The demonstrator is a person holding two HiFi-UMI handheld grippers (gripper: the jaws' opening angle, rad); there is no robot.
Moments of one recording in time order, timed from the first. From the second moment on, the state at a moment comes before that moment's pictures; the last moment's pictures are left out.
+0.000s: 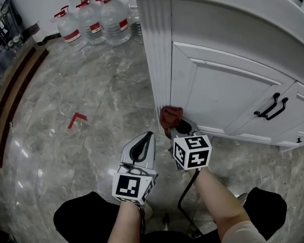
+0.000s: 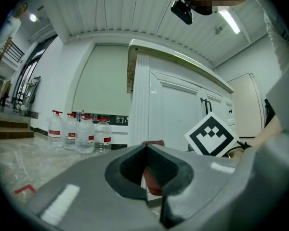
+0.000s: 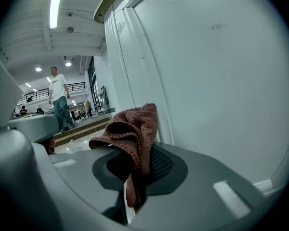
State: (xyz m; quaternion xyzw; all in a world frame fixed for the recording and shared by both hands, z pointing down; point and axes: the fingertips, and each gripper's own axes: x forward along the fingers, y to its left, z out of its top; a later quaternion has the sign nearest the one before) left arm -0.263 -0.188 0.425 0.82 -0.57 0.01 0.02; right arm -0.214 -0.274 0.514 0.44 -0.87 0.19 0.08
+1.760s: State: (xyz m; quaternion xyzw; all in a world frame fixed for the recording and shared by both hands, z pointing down) left arm -0.143 -0.185 0.458 0.87 -0.49 0.01 0.05; right arm -0.016 -0.247 0.530 0.58 -0.78 0.21 0.09
